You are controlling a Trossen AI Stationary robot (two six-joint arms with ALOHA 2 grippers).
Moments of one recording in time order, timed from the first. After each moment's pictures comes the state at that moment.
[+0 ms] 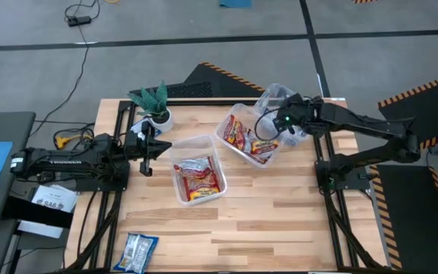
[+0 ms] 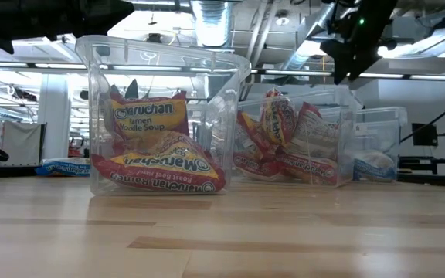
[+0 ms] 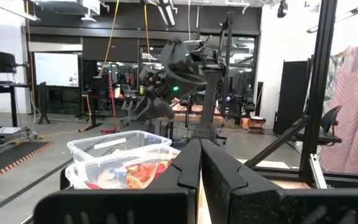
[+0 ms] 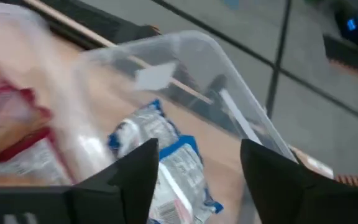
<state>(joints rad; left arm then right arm) 0.13 0.52 0.20 0.66 -0.01 -0.07 -0.33 1.15 1.10 -1.01 0.76 0.53</state>
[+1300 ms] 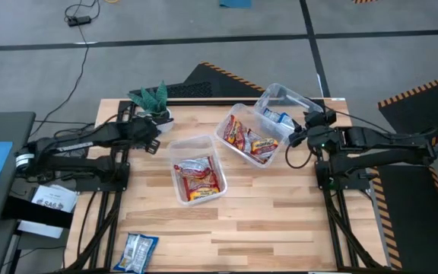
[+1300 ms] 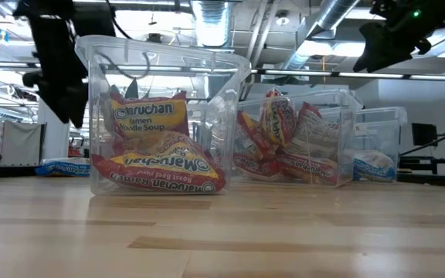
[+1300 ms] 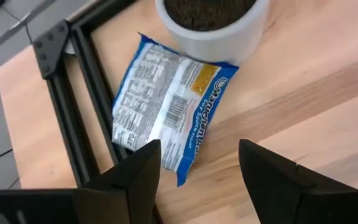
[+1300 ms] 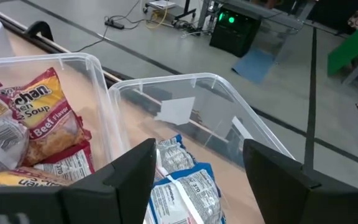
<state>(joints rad) 0.39 0.95 0.70 -0.96 -0.57 -0.59 -0.05 0.69 0.73 -0.74 0.96 0.44</state>
